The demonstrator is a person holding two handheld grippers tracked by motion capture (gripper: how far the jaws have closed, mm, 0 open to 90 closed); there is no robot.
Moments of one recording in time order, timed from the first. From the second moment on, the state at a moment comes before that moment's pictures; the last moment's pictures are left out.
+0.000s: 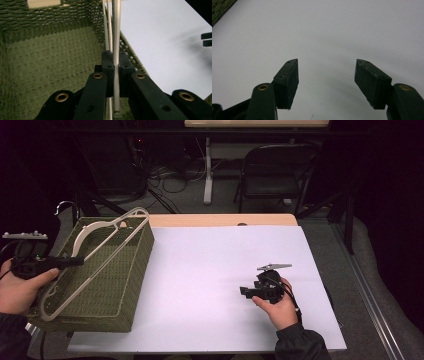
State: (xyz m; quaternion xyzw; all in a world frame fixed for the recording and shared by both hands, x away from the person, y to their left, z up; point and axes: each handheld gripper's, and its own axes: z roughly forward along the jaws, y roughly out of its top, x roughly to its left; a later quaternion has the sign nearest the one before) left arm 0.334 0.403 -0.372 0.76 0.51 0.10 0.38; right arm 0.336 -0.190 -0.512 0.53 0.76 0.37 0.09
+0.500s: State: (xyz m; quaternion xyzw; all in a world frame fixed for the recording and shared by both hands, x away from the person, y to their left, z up) left arm 0.347 0.439 -0.389 0.78 0.48 0.10 0.38; right arm 0.337 -0.192 -0.516 0.53 0.76 0.37 0.10
